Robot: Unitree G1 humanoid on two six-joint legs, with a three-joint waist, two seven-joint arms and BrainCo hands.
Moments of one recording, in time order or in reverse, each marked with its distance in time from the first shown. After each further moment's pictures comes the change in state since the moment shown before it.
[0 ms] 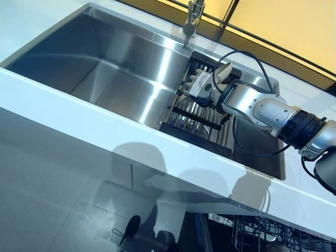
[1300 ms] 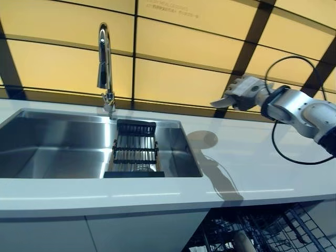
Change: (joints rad) left arm 0.122 -0.046 0.040 0.013 0.125 0.000 -0.036; right arm 0.217 -0.305 -0.129 0.123 0.314 -0.090 -0.062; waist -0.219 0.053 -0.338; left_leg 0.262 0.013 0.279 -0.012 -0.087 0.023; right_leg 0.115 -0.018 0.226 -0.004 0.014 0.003
